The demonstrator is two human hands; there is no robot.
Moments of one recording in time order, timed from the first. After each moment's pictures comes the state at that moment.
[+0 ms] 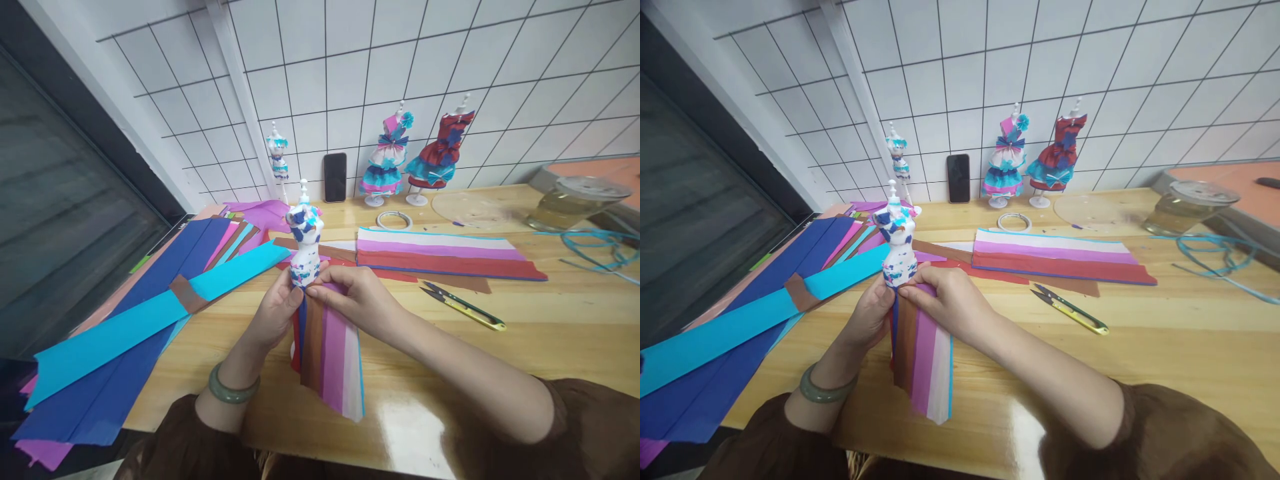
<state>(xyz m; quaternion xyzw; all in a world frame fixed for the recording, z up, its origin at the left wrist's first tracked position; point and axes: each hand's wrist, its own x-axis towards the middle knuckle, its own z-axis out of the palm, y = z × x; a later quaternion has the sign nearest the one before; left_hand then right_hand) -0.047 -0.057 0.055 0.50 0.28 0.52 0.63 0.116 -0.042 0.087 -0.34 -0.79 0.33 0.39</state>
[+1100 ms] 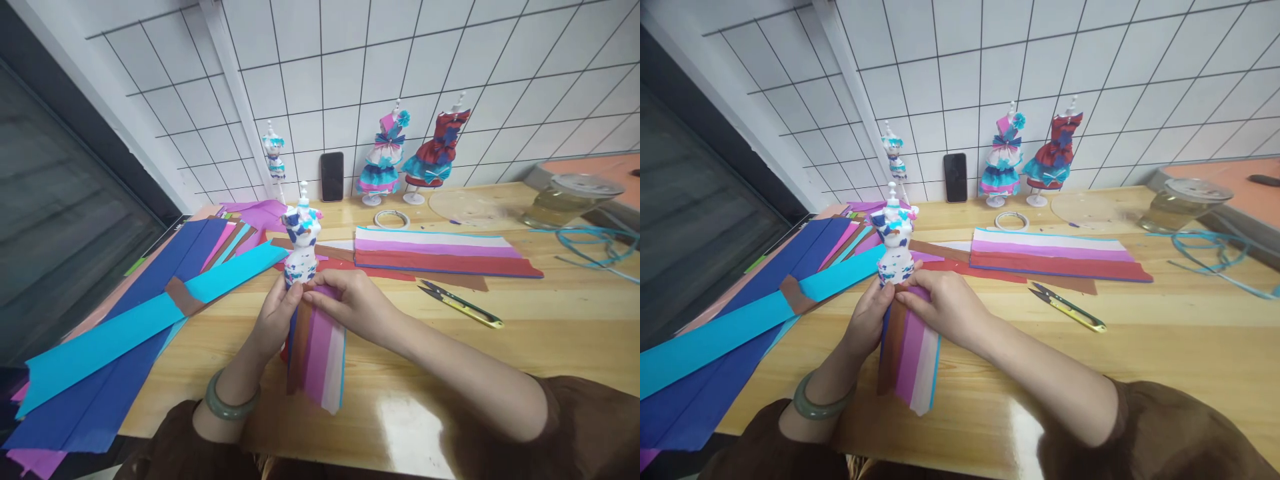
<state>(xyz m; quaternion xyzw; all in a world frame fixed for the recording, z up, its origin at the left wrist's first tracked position) -0.041 -0.066 0.061 0.51 0.37 0.53 0.57 0.115 -0.045 0.084 -0.35 -0.80 0.31 0.37</state>
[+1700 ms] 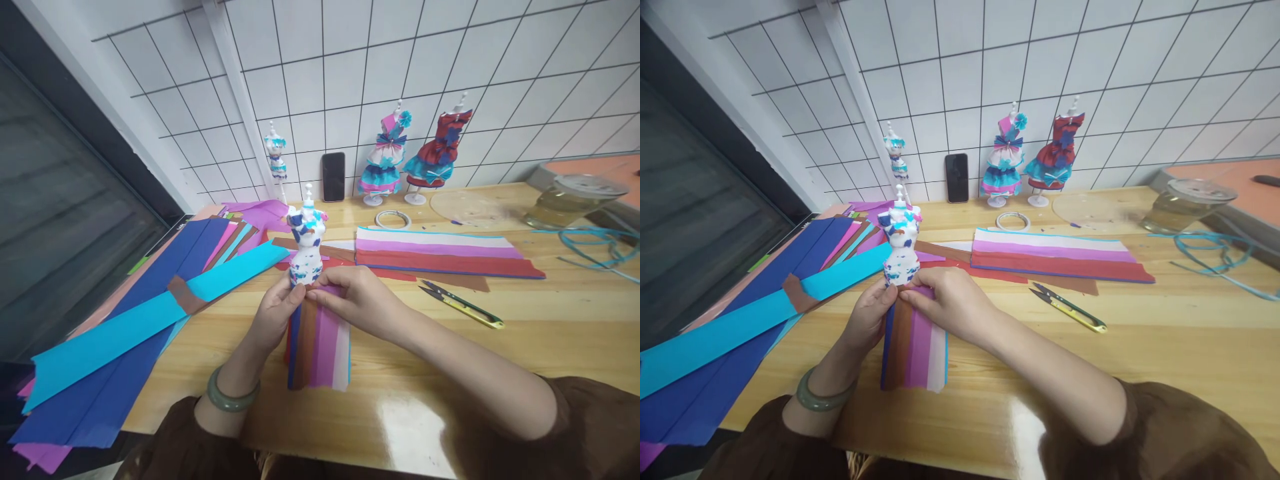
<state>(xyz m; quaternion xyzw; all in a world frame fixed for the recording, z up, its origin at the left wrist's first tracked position) -0.048 -0.057 0.054 0.53 0.32 0.53 0.58 0.121 -0.043 0.091 -0.35 -0.82 0.30 0.34</state>
